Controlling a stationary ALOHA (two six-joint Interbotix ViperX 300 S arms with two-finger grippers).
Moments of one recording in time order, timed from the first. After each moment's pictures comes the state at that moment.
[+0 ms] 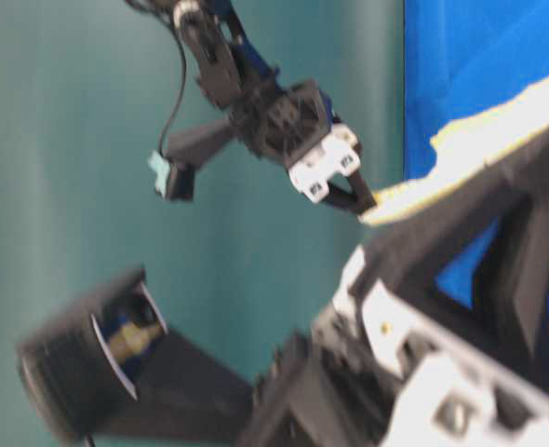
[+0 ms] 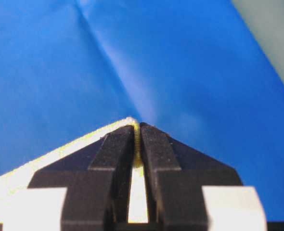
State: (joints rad) left arm -0.24 0.17 0.61 -0.05 -0.32 -0.08; right arm -0.46 0.17 0.49 0.31 -0.02 -0.15
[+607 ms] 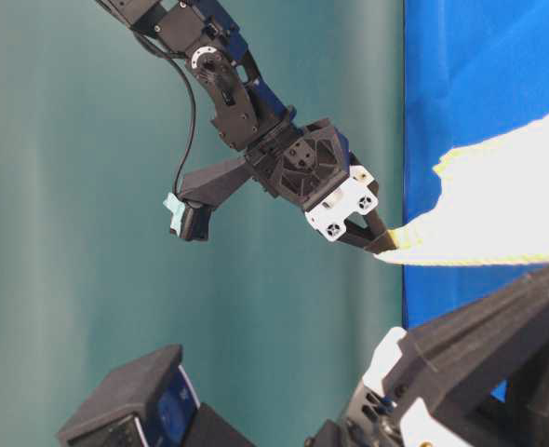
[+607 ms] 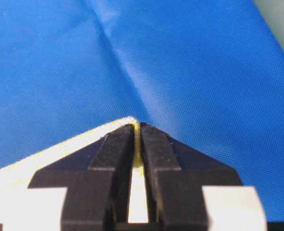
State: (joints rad) left arm -0.25 0.12 0.71 -0.05 -0.30 -0.10; right arm -0.43 0.24 0.43 0.31 -0.02 -0.14
